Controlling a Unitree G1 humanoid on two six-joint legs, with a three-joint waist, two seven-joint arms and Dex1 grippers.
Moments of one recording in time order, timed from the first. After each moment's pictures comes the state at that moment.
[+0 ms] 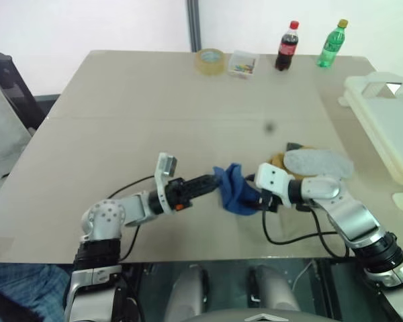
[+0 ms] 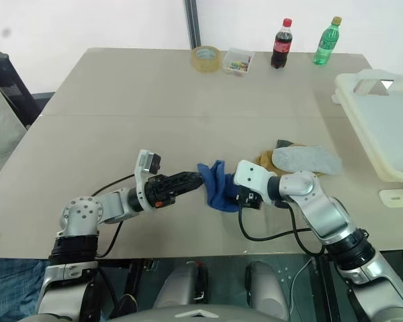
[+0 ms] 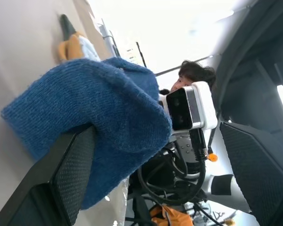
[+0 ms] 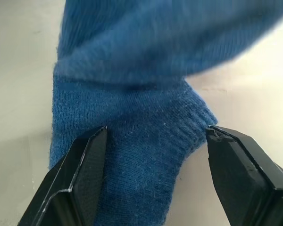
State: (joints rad) left arm -0.34 0.40 0.20 0.06 -1.14 1.27 -0.81; right arm -0.40 -0.57 0.38 -0.28 0.05 0.48 0.90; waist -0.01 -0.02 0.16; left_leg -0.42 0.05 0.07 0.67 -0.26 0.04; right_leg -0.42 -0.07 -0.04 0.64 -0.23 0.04
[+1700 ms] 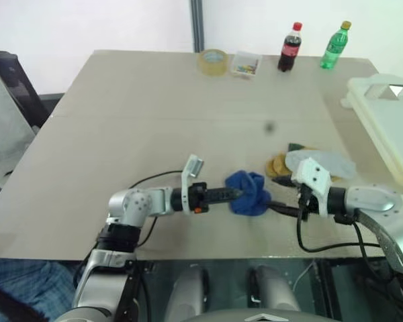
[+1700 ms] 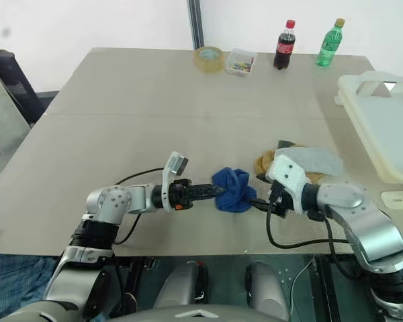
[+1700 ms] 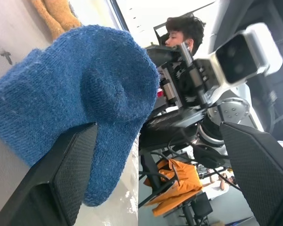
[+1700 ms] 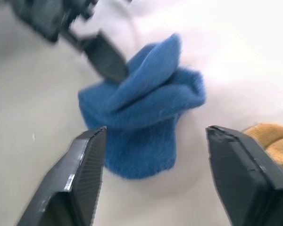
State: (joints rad) left arm -0.47 0.38 -0.05 0.16 -0.90 1.18 -1.01; right arm -0.20 -0.61 0.01 -0.60 0.37 0.90 0.82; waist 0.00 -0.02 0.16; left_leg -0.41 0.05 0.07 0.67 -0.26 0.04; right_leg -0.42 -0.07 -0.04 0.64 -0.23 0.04
